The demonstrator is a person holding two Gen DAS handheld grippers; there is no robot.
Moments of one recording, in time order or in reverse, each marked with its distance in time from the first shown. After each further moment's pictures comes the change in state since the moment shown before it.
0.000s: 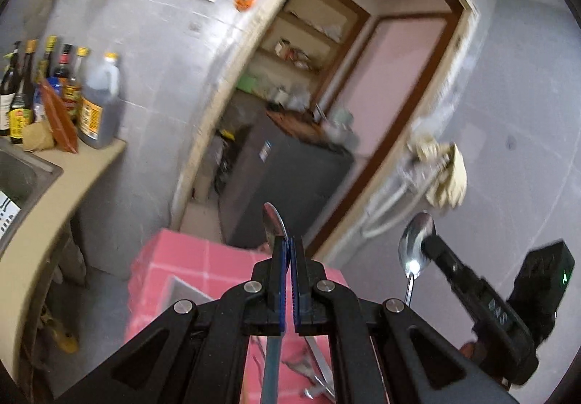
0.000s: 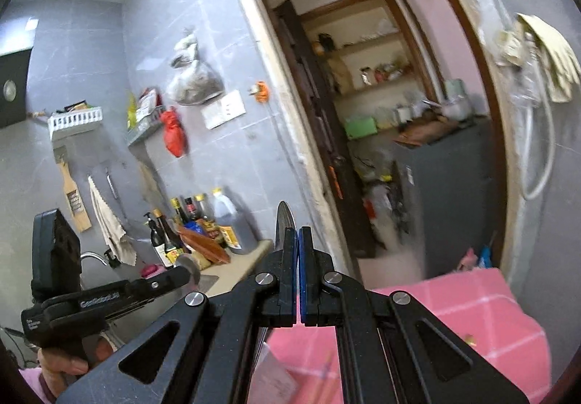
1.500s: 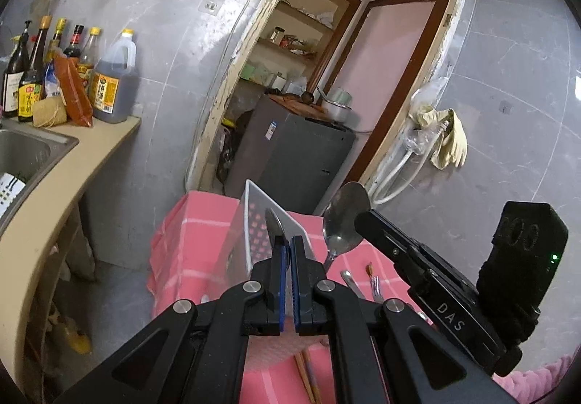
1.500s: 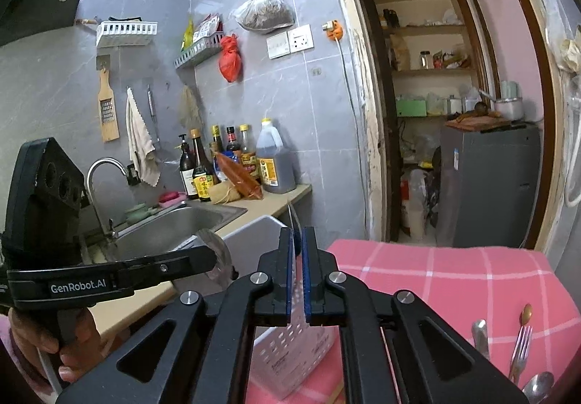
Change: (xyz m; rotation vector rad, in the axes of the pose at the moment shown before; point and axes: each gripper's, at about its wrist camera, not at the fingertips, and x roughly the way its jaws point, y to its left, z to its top) left arm -0.021 0.060 -0.091 0.073 0.046 -0.029; right arm 0.018 0.049 -0.098 -0.193 0.132 0.129
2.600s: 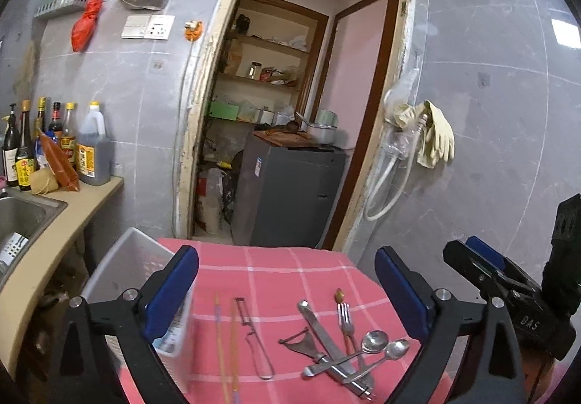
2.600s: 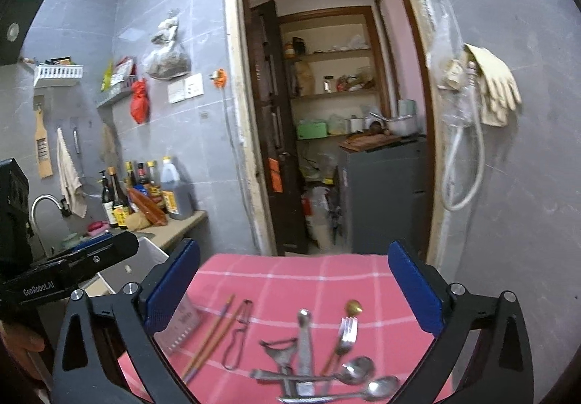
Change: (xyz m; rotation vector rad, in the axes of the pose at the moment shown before) left arm 0.014 -0.151 -0.011 0.183 -0.138 0.094; right arm -0.159 -0.118 0.030 0.066 -0.090 -0.357
